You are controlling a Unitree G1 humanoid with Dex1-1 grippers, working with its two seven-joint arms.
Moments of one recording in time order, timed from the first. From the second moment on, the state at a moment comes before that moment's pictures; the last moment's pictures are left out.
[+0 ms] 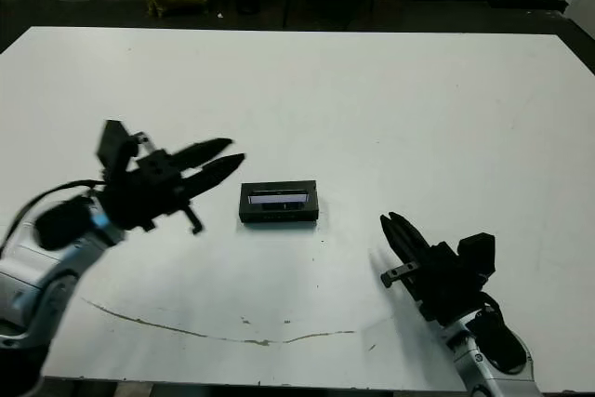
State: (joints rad) left arm -0.22 0.35 -0.14 -0.47 -0.35 0.52 -0.48; right arm 0.26 -0.31 -0.07 -0.34 0.38 0.17 0.41
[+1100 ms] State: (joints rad) left arm -0.13 0.01 -0.34 -0.14 -0.05 0.50 -0.06; right arm 0.26 -0.30 -0.06 -0.36 0.42 0.21 0.41
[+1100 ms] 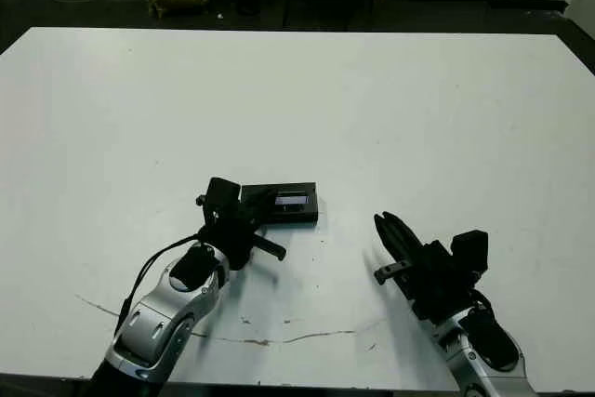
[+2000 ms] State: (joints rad) left arm -0.05 0.06 -0.21 -0.28 -0.08 0.47 -0.13; right arm 0.28 -0.30 -0.07 -0.38 0.43 0.20 0.42
